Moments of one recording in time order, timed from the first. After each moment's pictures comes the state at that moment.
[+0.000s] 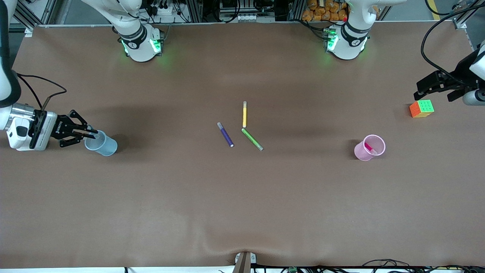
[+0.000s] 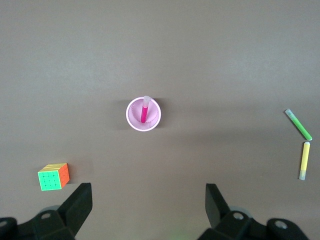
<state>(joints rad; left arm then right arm) -0.05 -0.04 0.03 -1.61 -0.03 1.59 0.00 -0.25 0.22 -0.07 -1.95 0.68 1.80 -1.67</state>
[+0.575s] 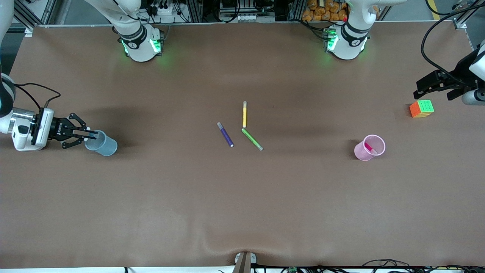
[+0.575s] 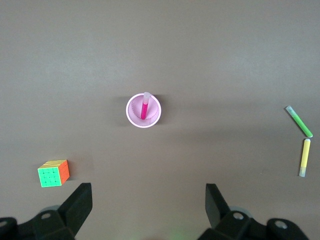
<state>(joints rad) -0.05 -0.04 0.03 -1.61 -0.03 1.58 0.00 -0.34 0.32 -0.06 -1.94 0.75 1.77 -2.02</state>
